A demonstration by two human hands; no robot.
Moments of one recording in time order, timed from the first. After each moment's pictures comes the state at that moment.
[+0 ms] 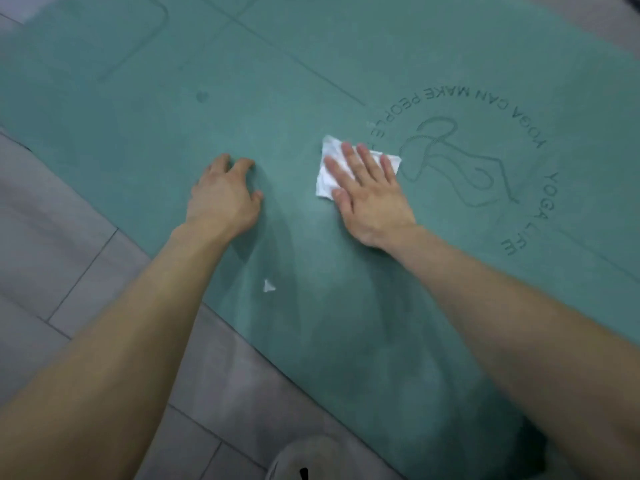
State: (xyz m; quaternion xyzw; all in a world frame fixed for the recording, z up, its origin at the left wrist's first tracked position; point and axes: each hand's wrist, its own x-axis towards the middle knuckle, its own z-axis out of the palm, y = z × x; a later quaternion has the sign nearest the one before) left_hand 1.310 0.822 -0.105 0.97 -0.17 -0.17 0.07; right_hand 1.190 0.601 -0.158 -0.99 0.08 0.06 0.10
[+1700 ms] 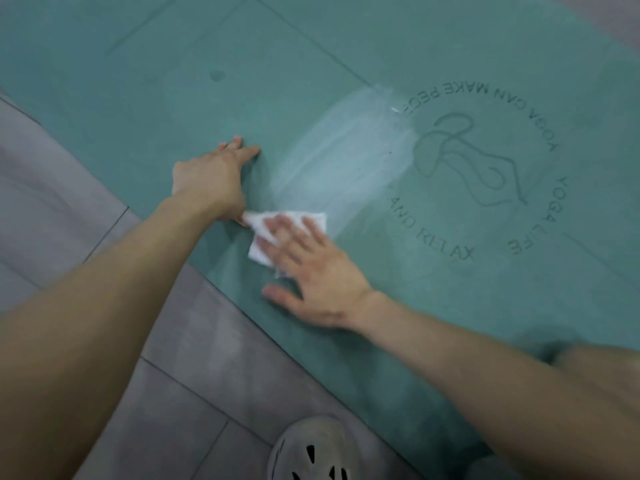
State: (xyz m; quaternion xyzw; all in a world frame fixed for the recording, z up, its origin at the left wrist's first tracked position) left_hand 1.320 0.842 -0.074 0.95 -0.22 -0.22 -0.06; right_hand 1.136 0.723 -0.147 -0.98 -0.14 0.10 0.12
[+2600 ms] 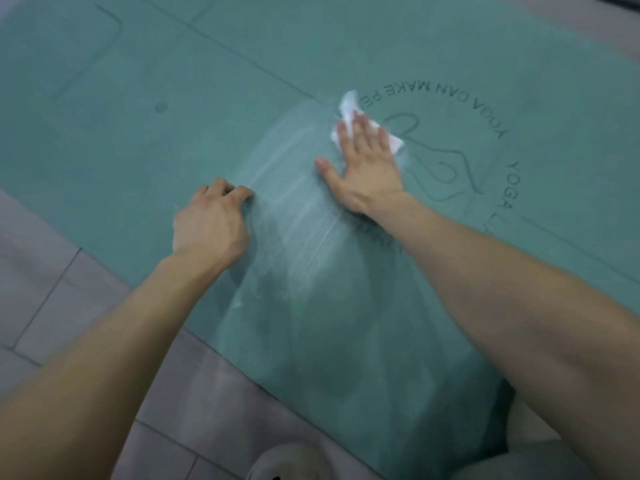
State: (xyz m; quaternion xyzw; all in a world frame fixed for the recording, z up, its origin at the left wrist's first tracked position) left_hand 1.274 0.802 -0.114 0.96 -0.25 -0.13 0.02; right_hand 1.214 0.547 -0.151 -0.97 0.19 0.07 0.11
